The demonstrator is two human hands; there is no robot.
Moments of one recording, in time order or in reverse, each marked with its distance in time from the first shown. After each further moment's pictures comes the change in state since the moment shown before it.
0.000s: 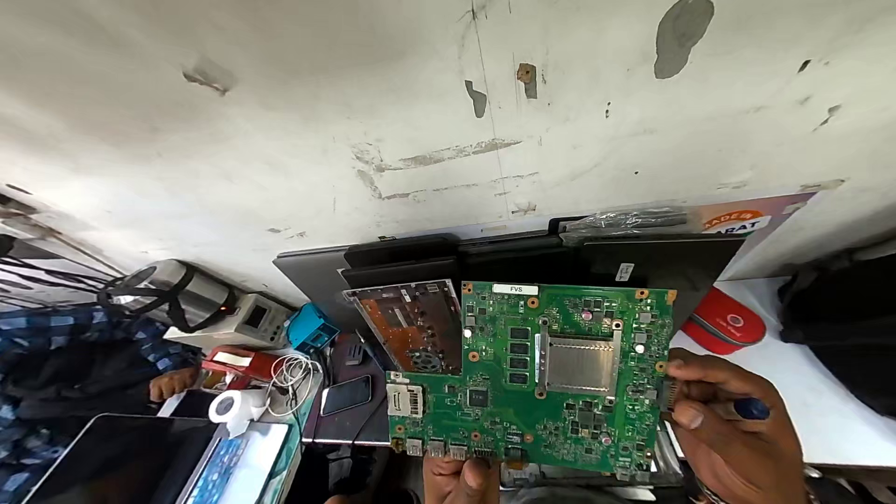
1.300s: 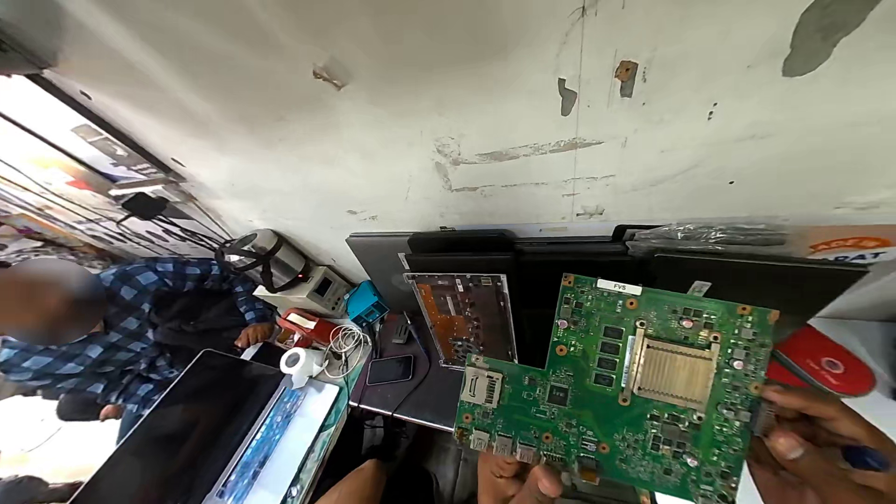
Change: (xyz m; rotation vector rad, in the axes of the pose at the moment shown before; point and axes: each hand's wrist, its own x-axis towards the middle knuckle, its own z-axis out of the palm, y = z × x) left_hand -0.003 0.013 0.014 0.159 -0.015 0.061; right_hand -0.005 0.000 0.002 -0.050 0.052 0.072
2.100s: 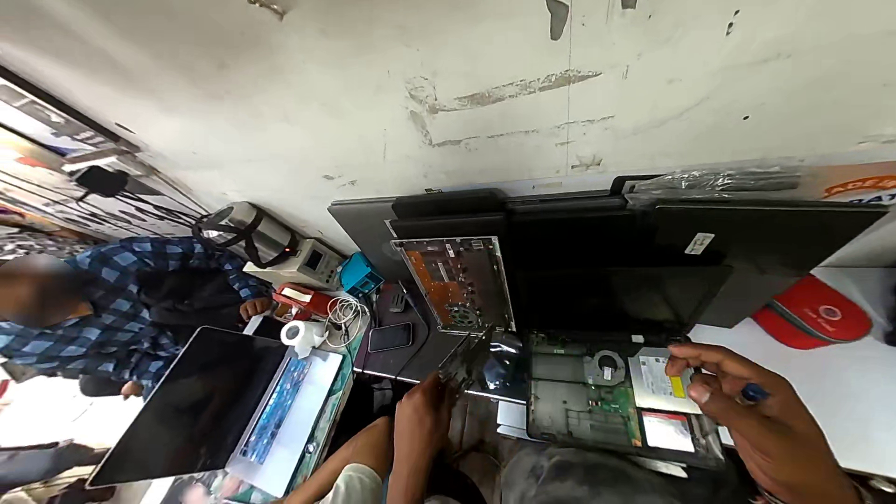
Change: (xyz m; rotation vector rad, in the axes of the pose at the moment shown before) left_hand -0.025 0.016 -0.155 1.799 0.035 -0.471; right_hand -0.027 0.043 -0.031 -0.299 -0.060 0.342
